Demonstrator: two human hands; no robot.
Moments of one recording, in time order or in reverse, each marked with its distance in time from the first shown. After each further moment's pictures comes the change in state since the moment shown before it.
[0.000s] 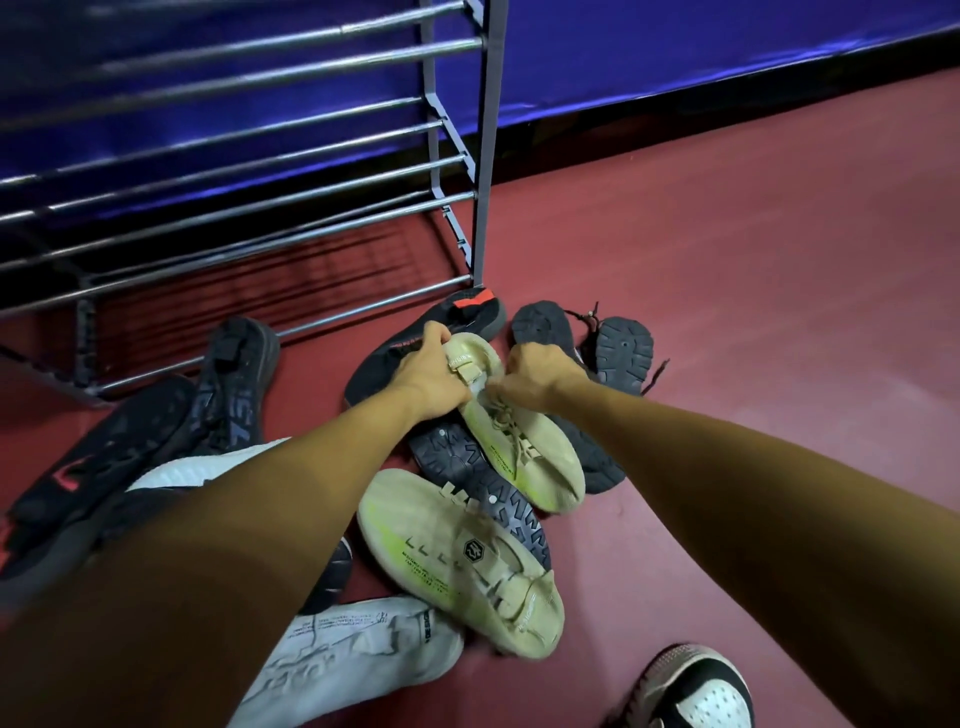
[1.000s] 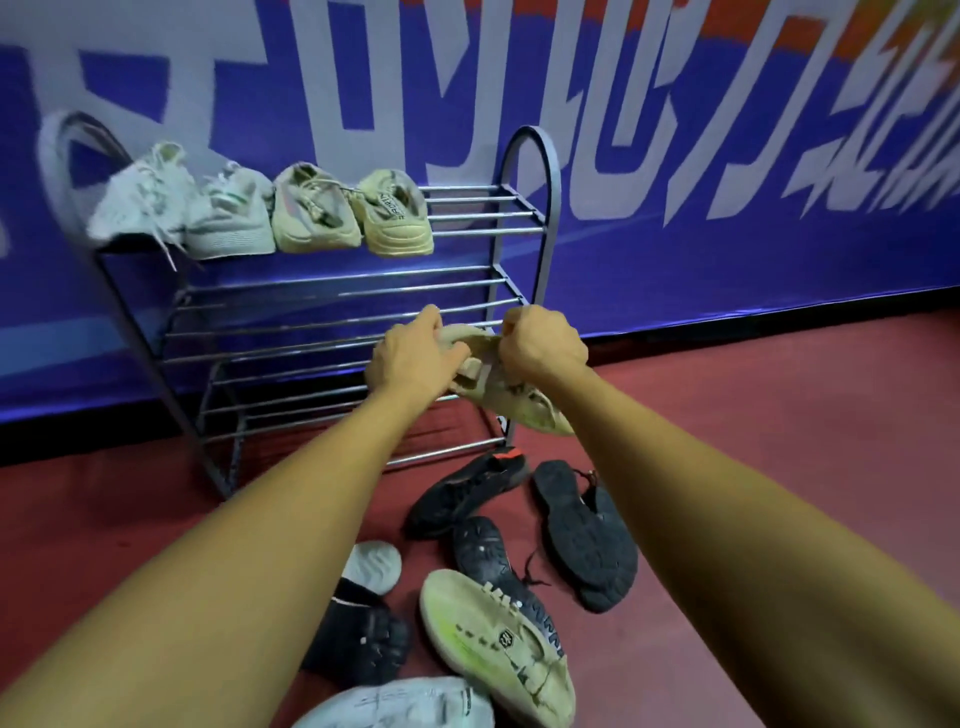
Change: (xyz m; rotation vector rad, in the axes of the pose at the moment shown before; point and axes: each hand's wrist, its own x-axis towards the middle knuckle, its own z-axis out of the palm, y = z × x) left_hand -0.194 0.094 -0.202 0.077 0.714 0.211; right_hand -0.206 -0.189 -0.181 0.013 0.631 -0.135
